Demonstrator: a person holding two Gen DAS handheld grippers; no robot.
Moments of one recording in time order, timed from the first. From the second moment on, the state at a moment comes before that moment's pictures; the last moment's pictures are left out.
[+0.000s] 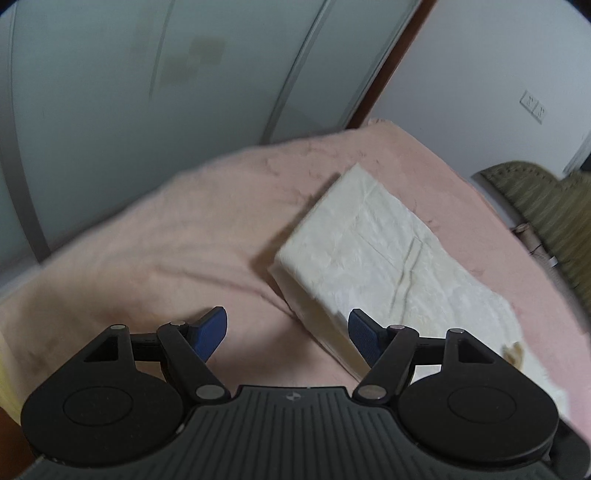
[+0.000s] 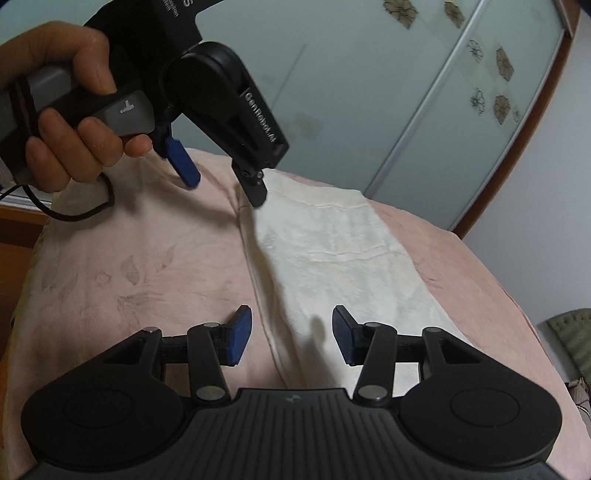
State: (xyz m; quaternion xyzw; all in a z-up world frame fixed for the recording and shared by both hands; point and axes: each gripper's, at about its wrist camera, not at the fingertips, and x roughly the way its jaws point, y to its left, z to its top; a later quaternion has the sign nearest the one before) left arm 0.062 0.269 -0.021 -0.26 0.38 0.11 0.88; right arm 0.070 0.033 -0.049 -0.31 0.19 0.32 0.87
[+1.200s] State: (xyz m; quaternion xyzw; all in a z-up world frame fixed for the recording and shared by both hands) left arm 0.184 0.266 -0.054 -0.37 0.37 0.02 0.85; right arm 0.203 -0.041 -0.055 -0.04 0.34 0.31 0.89
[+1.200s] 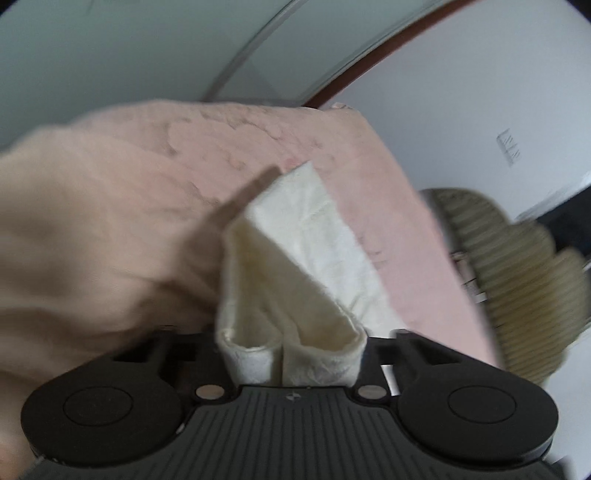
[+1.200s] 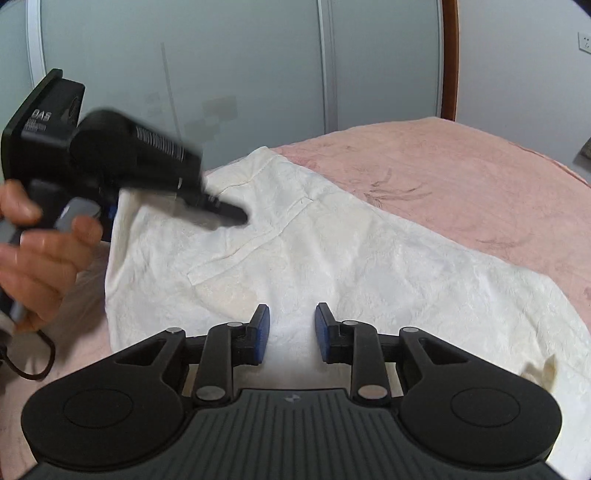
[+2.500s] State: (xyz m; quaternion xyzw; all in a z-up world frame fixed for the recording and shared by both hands) left arm 0.087 -0.134 -0.008 0.04 0.25 -0.21 0.94; right arm 0.075 -0.302 -0.023 -0.04 0.17 0.24 0.96
